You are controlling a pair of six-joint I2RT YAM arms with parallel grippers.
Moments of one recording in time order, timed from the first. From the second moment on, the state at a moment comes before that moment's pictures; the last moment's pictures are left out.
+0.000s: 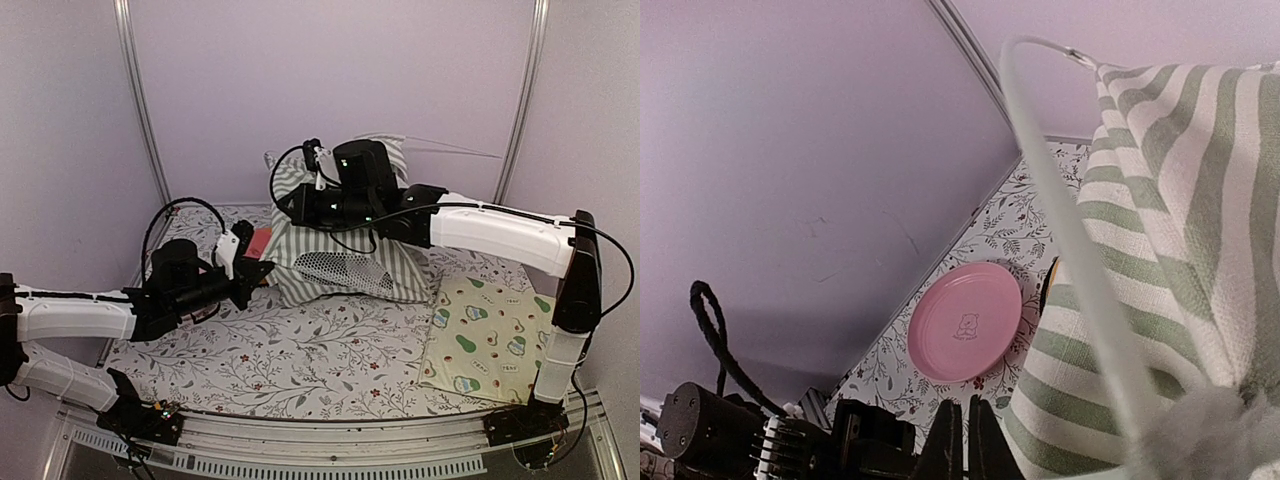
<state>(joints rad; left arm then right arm) -0.77 1.20 0.51 0.50 0.05 0.00 0.97 1.87 1.71 -0.12 -0.01 0.57</state>
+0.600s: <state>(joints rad) -0.77 1.23 0.57 0.43 0.04 -0.02 0.98 1.92 1.77 -0.16 -0.02 0.56</state>
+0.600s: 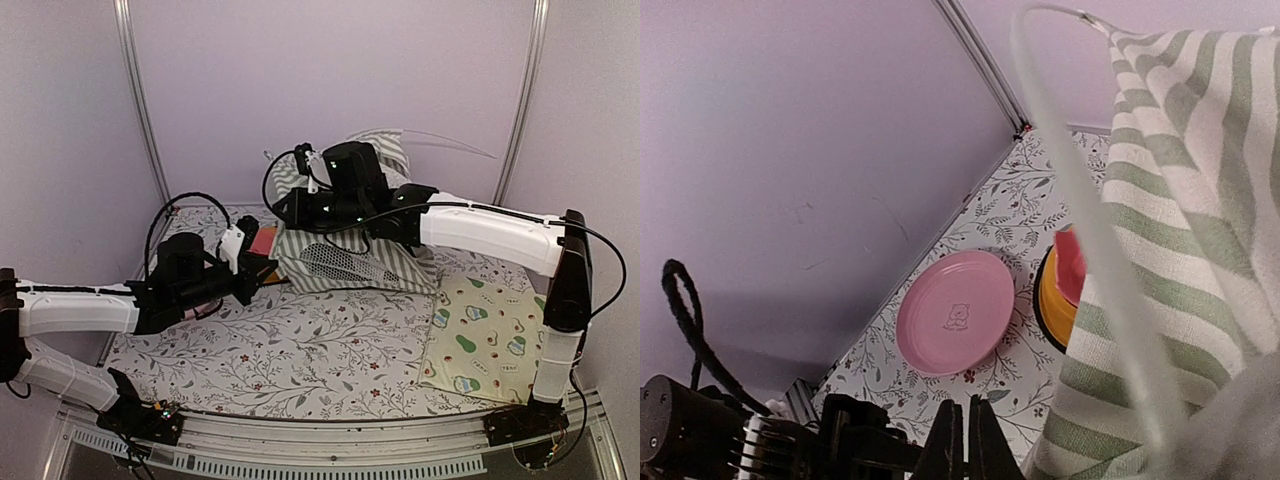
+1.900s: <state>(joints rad) -0.76 1.39 0.75 0.41 0.04 0.02 0.96 1.92 1.70 -0.14 0.02 0.53</state>
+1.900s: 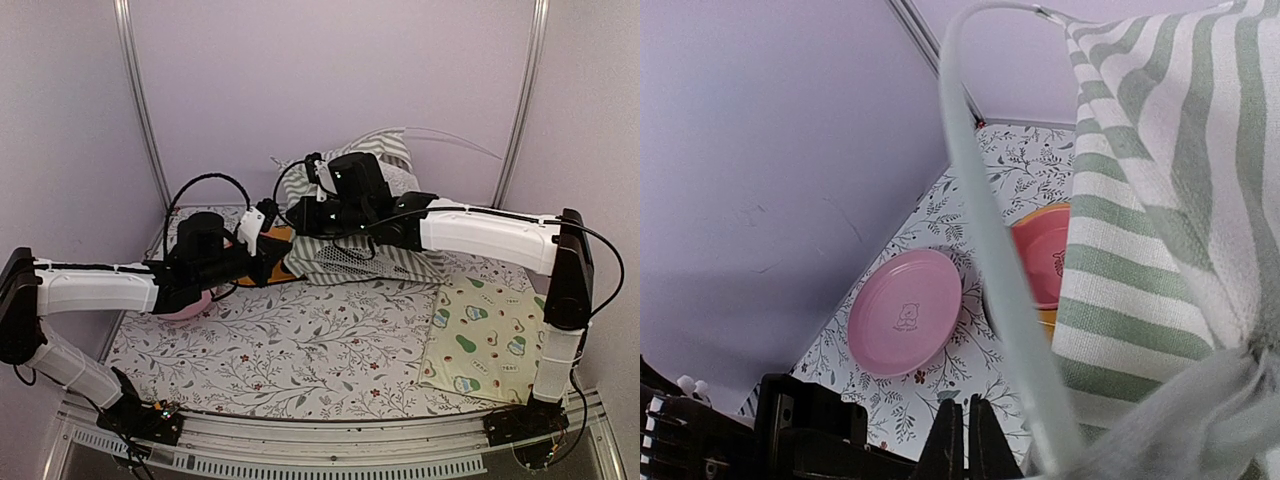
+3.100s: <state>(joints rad) -0.77 1.40 0.63 0.53 0.10 -0.02 0.96 1.89 1.62 -0.16 -0.04 0.59</state>
